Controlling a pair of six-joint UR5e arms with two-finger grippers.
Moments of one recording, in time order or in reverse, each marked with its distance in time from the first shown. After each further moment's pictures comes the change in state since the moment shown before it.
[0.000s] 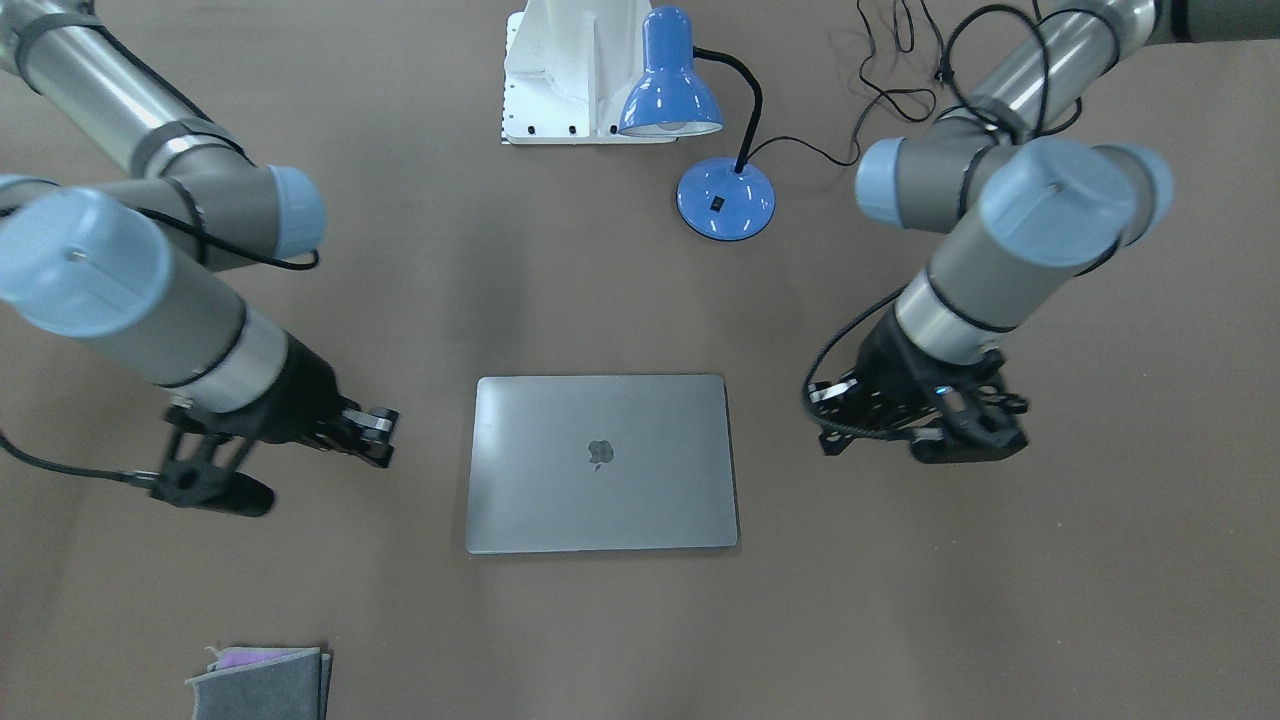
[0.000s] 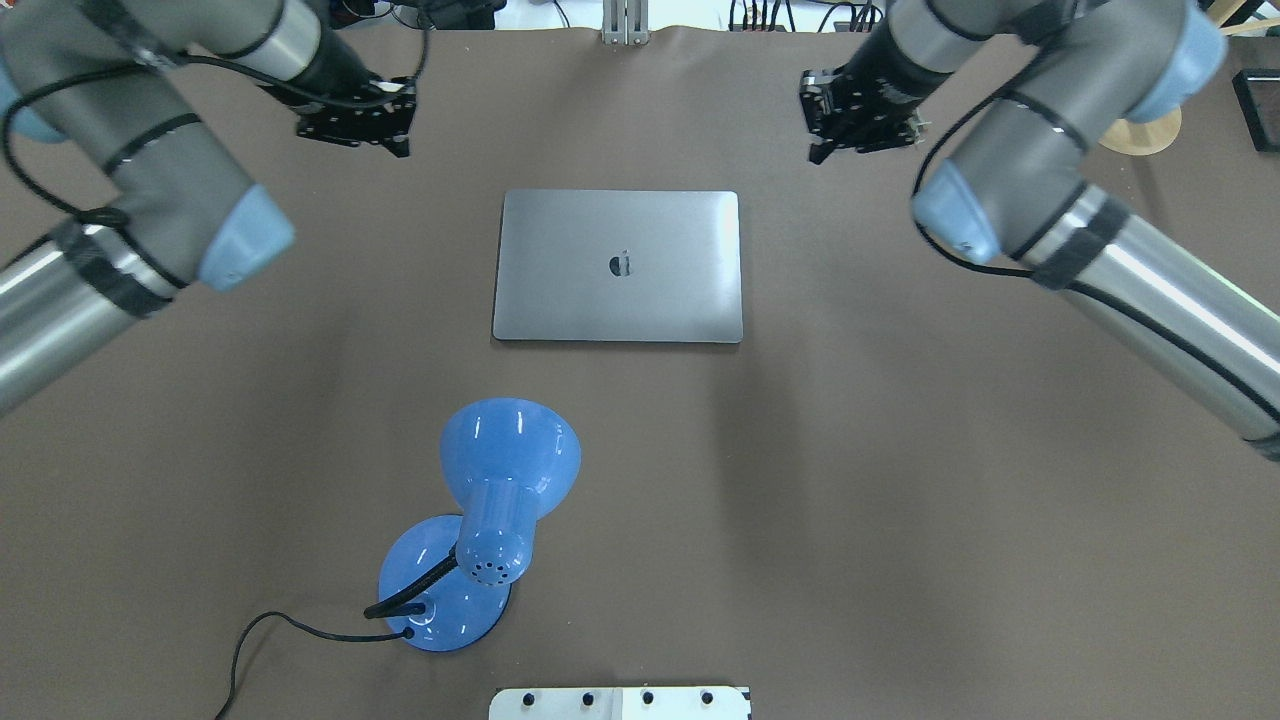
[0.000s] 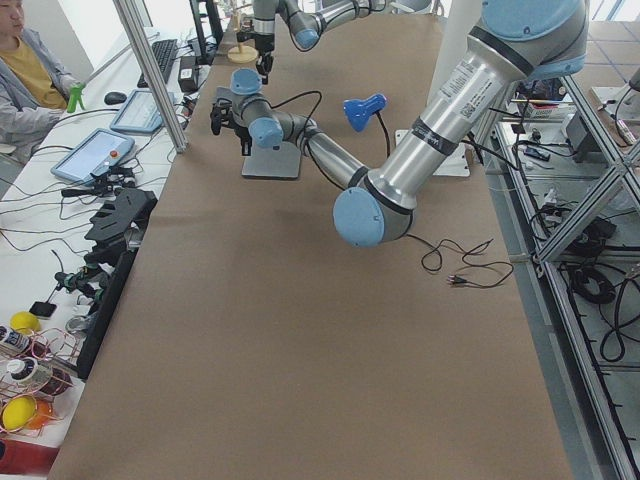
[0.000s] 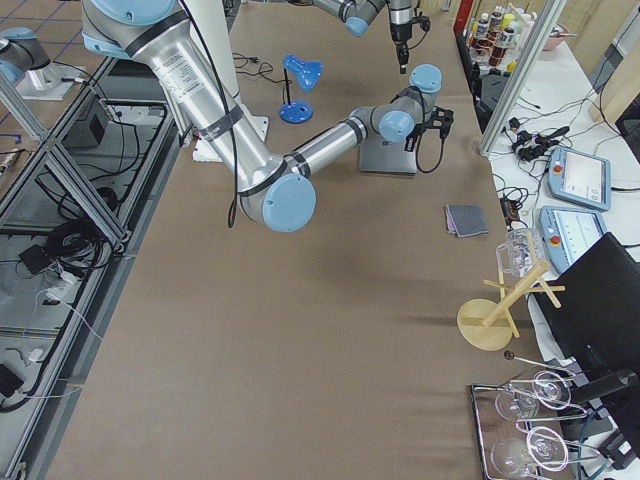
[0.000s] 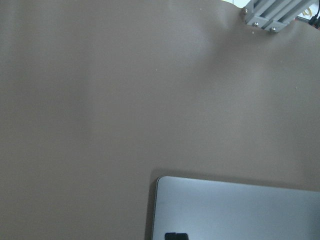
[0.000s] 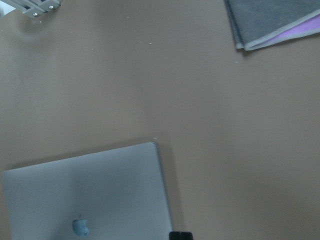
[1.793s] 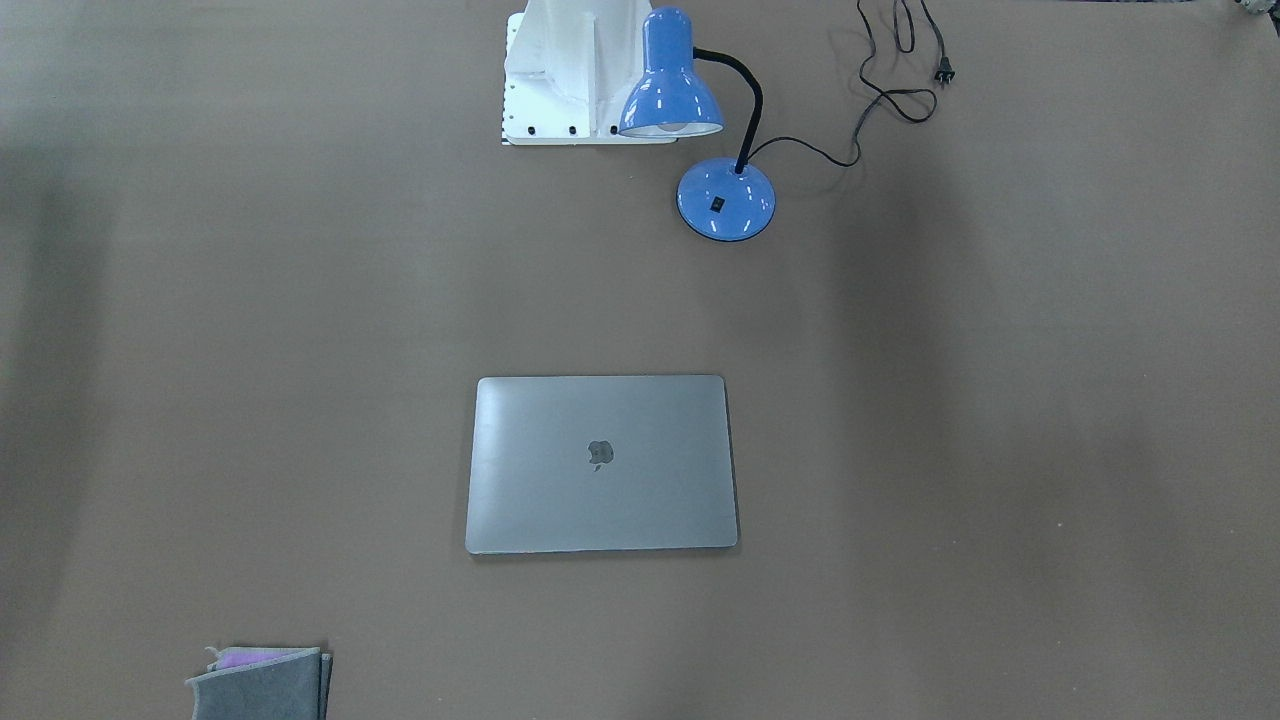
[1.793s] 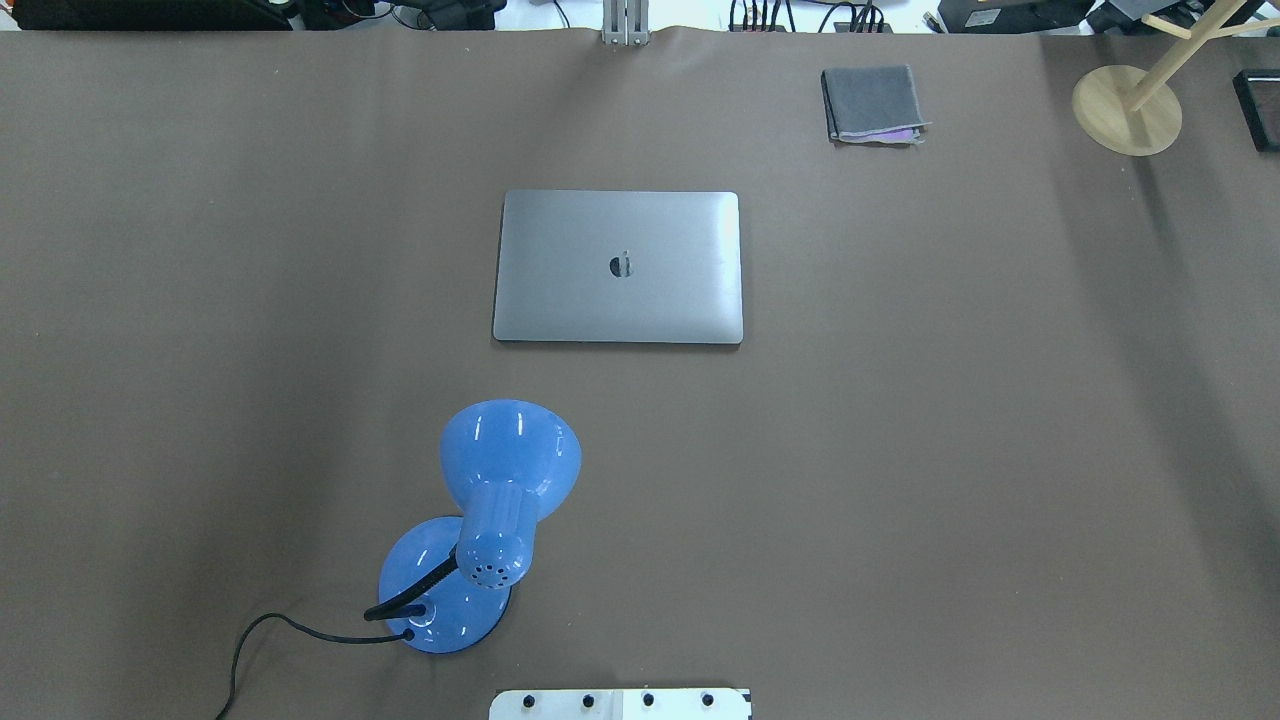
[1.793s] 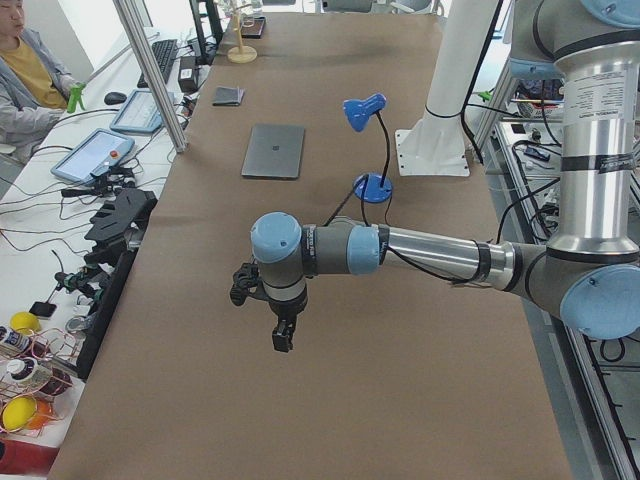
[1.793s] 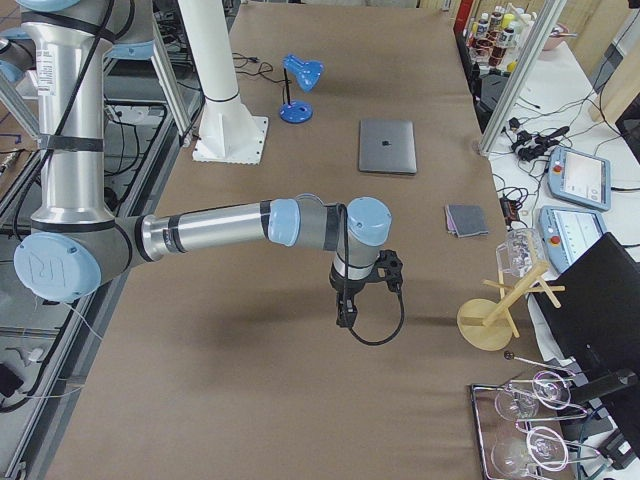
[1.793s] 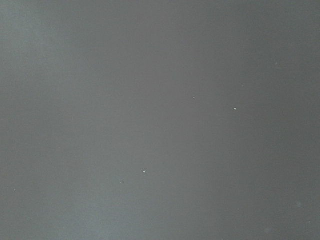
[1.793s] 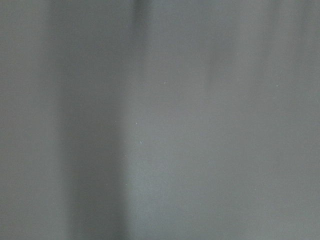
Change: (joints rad) left arm -0.591 0.664 -0.192 0.444 -0.078 1.262; right arm 0.513 -0.672 0.287 -0.538 -0.030 -1.346
